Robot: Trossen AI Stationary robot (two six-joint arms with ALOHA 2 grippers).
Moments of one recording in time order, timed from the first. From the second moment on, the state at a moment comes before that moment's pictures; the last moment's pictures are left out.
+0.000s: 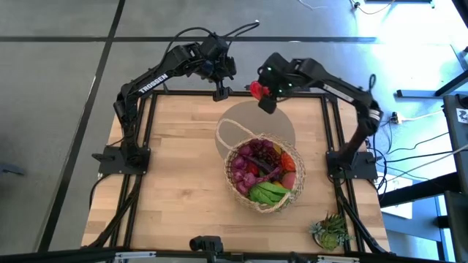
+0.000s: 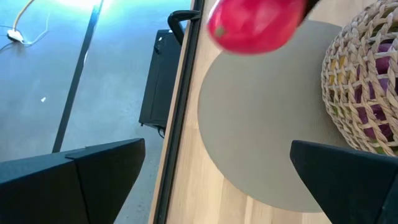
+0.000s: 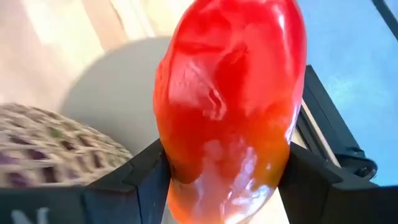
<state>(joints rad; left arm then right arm) 0.54 1.87 2.16 -1.08 0.01 0.43 -0.52 1.74 1.82 -1.17 0.00 -0.05</state>
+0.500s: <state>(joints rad) 0.54 1.87 2.16 -1.07 0.01 0.43 -0.23 1.51 1.83 -1.10 0.02 0.29</state>
